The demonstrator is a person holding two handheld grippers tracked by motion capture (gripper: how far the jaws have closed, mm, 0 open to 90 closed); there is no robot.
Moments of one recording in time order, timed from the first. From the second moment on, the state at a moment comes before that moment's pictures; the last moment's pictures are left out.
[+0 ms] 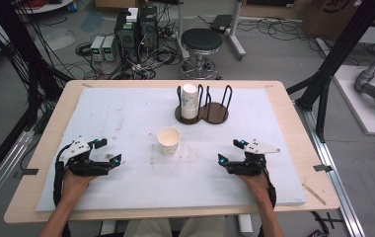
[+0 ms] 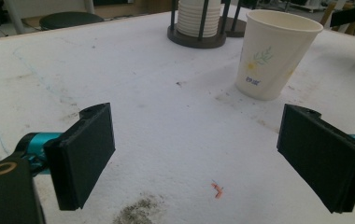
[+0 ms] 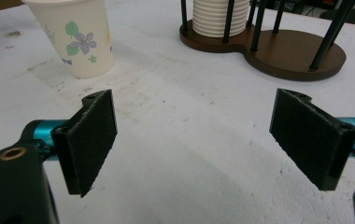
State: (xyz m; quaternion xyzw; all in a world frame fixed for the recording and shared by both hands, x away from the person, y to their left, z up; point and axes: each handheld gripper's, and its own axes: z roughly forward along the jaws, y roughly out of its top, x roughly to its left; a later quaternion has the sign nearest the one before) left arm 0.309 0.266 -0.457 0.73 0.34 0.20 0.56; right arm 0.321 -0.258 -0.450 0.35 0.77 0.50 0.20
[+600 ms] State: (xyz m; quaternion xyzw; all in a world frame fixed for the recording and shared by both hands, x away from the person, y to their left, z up) left arm 0.308 0.269 -0.458 0.71 0.35 0.20 0.57; right arm 0.320 -0.258 -0.451 0.35 0.76 0.50 0.21
